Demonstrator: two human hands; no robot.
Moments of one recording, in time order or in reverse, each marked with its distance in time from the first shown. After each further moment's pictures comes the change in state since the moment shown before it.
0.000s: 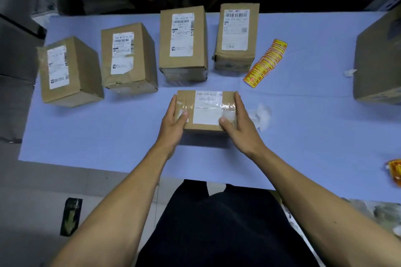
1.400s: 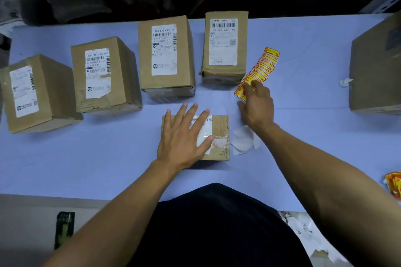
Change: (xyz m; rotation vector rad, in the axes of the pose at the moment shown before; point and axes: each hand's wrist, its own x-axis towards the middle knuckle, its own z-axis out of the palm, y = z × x) left_hand 0.027 0.024 0.042 1.295 -0.088 0.631; right_hand 0.124 0.023 -0.071 -0.891 0.196 0.057
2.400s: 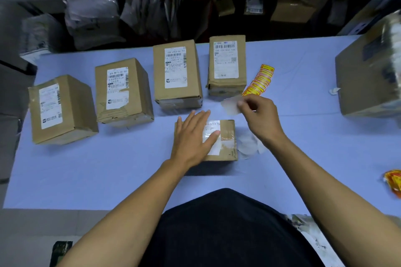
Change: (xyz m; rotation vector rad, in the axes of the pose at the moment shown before) left_hand -0.002 0.001 -0.019 -0.401 0.006 -0.095; right_hand -0.064 -0.039 -0.055 0.790 0.212 -0.007
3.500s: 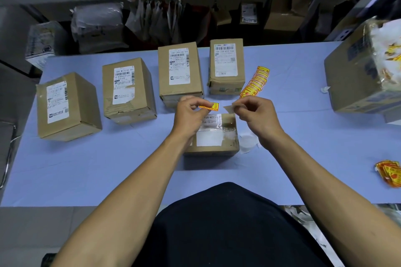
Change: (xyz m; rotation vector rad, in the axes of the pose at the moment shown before) left_hand 0.011 0.020 -0.037 -0.821 0.264 -0.206; right_hand -0.044 -0.033 -0.001 0.270 -0.046 0.125
